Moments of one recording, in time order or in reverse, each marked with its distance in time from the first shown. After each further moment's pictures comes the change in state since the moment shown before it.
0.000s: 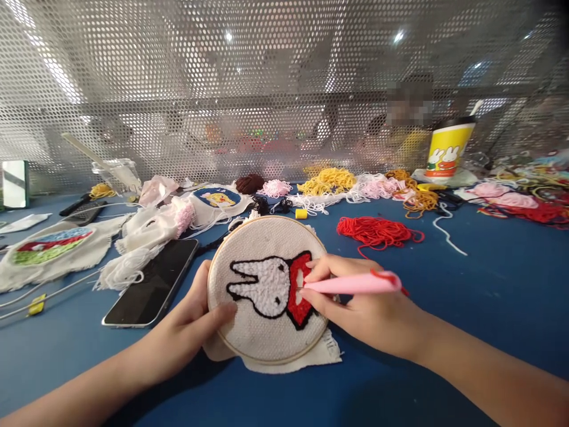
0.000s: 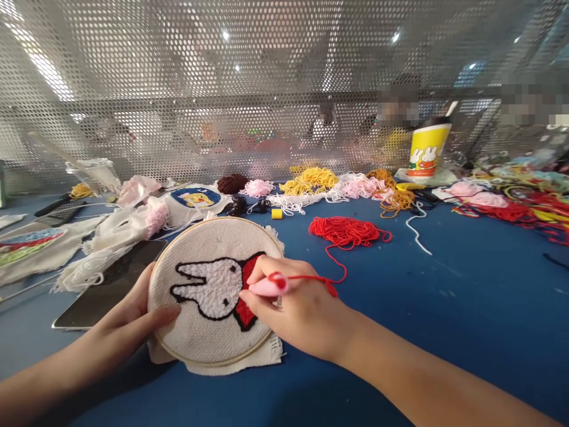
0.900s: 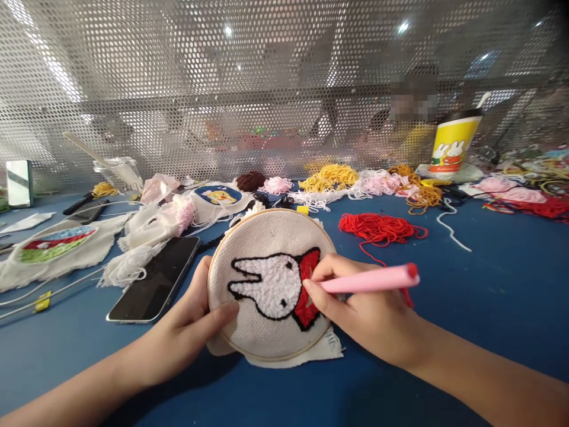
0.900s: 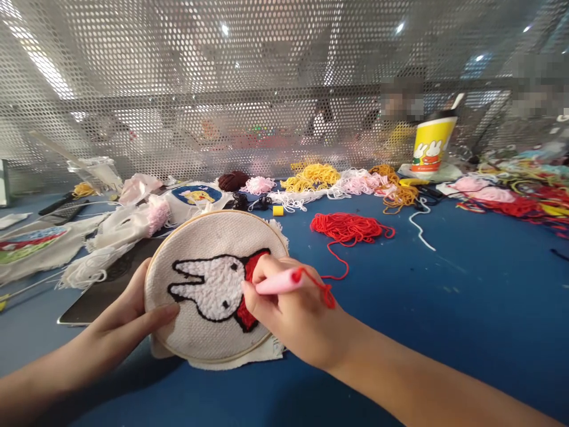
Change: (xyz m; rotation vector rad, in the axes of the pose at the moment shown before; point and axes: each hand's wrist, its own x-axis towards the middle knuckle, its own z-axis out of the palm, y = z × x) left_hand -0.003 0.005 -0.001 0.175 -0.020 0.083; right_hand -0.005 -0.003 0.008 -0.066 0.096 -0.014
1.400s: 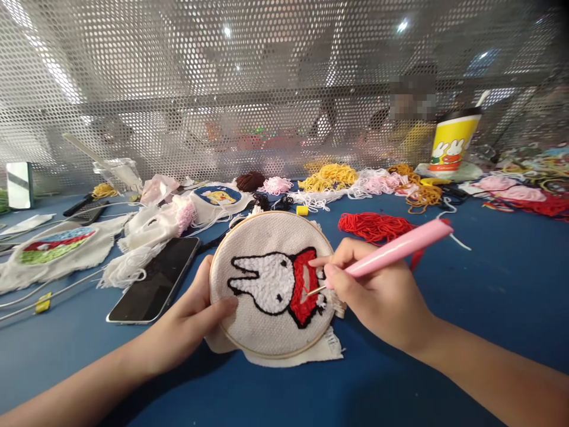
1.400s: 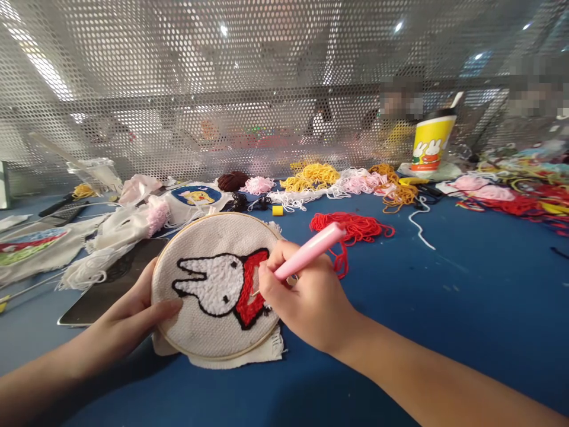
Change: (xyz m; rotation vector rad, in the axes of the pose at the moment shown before) left_hand 0.005 -0.004 -0.001 -0.119 0.019 -0.088; right_hand 0.002 0.010 -0.002 0.405 0.131 0.151
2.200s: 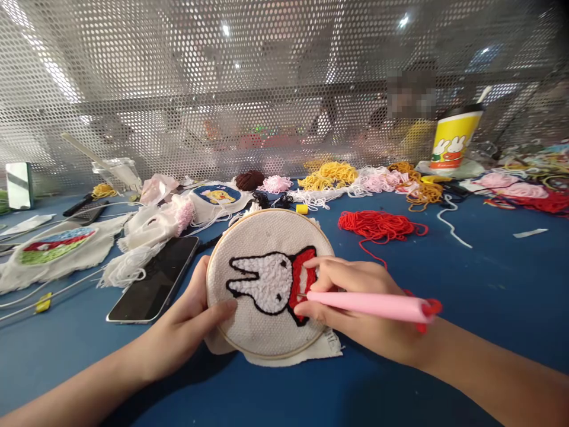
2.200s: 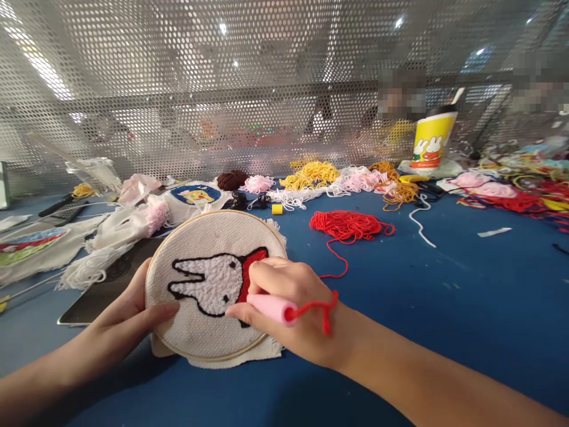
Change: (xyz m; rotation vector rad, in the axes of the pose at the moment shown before) left_hand -0.003 0.002 0.002 0.003 -0.004 -0.001; right_hand -0.003 -0.008 0.000 -0.247 -0.233 -0.130
